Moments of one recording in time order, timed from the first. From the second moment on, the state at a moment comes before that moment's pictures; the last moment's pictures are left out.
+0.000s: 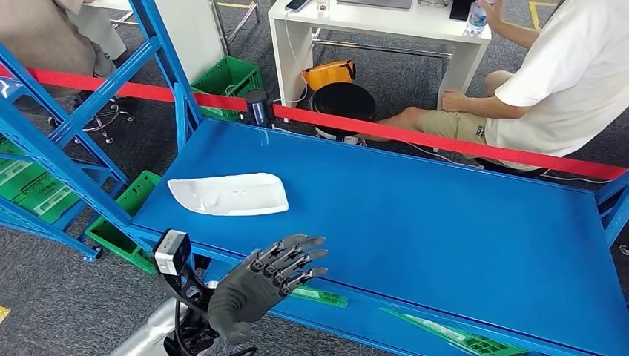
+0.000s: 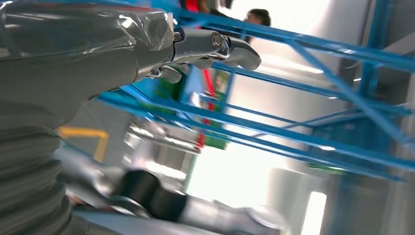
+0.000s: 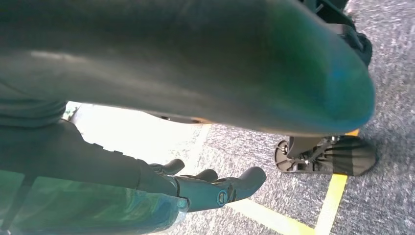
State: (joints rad) left arm -0.25 0.17 -0.82 -1.49 0.84 -0.71 -0.34; right arm -0.01 -0.01 0.54 -0.20 -0.55 0.07 0.18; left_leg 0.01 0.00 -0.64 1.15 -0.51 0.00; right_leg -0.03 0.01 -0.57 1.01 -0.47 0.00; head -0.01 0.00
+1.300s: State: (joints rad) left arm -0.34 0.13 -0.78 -1.36 -0.62 0.33 -0.22; right arm -0.01 -0.02 0.56 -0.20 -0.62 0.06 0.17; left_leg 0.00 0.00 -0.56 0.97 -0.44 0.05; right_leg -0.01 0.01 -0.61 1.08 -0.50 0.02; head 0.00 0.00
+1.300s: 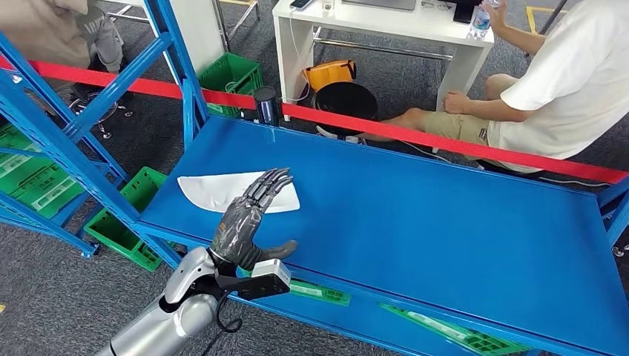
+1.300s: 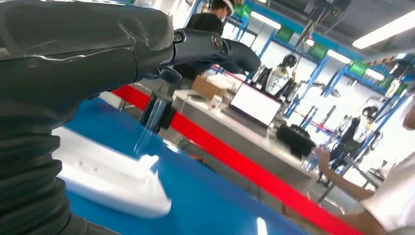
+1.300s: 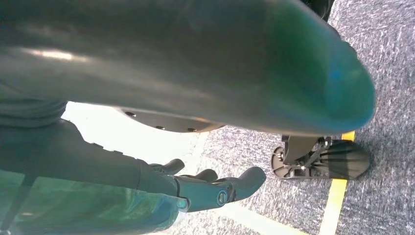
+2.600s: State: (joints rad) left arm -0.47 0.12 -0.74 -1.09 -0.98 0.13 0.13; right arm -0.03 -0.03 0.57 -0.20 -0.66 0.04 0.19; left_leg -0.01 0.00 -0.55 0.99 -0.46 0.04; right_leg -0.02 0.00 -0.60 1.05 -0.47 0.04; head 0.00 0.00
